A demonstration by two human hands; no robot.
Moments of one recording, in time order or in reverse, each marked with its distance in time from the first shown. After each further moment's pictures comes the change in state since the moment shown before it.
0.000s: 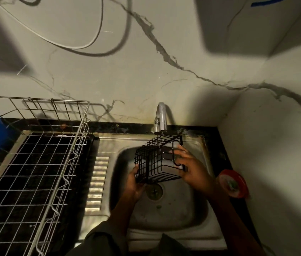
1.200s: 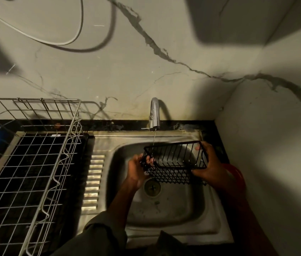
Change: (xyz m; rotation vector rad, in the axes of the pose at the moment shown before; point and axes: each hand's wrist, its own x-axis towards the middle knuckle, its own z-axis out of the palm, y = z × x) left_hand -0.025 0.019 0.057 0.277 -0.062 0.102; right_hand -0.041 0.037 -0.038 0.407 0.107 0.413
